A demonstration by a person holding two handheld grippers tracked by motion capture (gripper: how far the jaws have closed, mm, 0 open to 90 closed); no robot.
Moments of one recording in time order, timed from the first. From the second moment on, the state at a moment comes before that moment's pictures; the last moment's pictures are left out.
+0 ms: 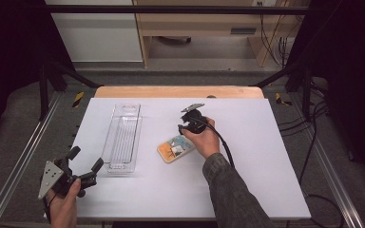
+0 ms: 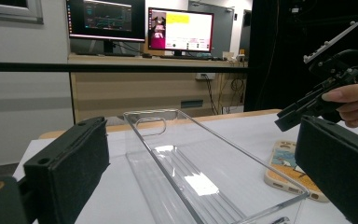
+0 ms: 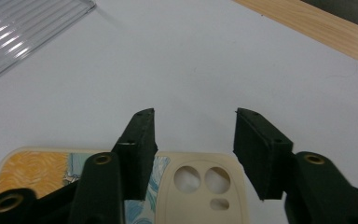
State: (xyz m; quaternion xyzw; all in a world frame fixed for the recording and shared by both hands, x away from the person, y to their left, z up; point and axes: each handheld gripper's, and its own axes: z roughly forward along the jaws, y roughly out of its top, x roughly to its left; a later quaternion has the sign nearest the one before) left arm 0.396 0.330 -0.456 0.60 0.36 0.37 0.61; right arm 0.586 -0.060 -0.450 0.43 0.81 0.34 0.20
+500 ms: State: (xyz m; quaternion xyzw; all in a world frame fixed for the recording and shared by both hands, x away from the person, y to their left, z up) left arm 0.396 0.329 -0.456 0.60 0.36 0.37 0.61; right arm 0.592 -0.051 -0.467 0.42 0.81 0.36 0.20
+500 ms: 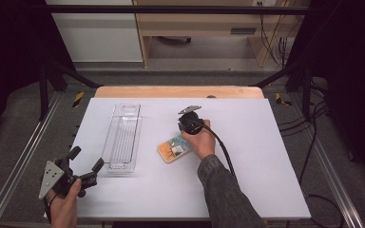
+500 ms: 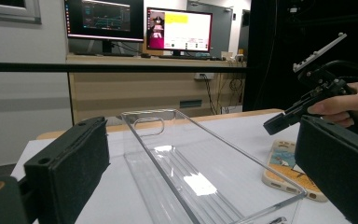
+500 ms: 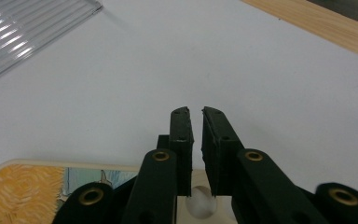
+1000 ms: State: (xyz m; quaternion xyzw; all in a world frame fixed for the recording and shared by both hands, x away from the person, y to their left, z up) left arm 0.396 0.330 -0.455 0.60 0.36 0.37 0.61; right arm 0.592 -0.034 -0.486 0.40 0.83 0.34 0.17
